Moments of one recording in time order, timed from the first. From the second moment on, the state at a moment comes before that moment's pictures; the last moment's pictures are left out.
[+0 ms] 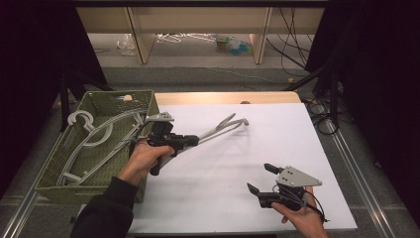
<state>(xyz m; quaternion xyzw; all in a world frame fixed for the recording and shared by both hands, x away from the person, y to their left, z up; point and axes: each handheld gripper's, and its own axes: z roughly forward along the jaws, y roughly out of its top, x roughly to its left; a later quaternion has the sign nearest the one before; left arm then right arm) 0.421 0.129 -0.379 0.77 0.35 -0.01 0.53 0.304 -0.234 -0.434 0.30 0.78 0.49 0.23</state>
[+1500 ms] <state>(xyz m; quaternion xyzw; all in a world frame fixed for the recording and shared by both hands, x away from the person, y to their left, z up) 0.355 0.287 -0.320 0.66 0.42 0.07 0.62 0.348 -0.216 -0.409 0.25 0.80 0.48 0.27</state>
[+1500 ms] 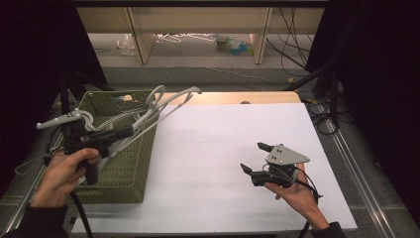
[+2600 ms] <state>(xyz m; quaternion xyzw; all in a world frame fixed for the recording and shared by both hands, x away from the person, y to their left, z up) 0.349 0.394 -0.357 0.58 0.51 0.10 0.62 0.333 -0.220 -0.409 0.26 0.80 0.48 0.25</state>
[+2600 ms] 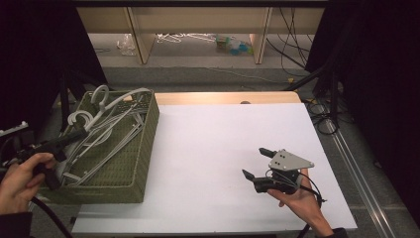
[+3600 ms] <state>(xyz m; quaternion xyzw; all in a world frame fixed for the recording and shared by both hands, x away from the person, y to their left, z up) 0.398 0.399 -0.373 0.64 0.57 0.06 0.51 0.324 -0.220 -0.407 0.25 0.80 0.49 0.25</state>
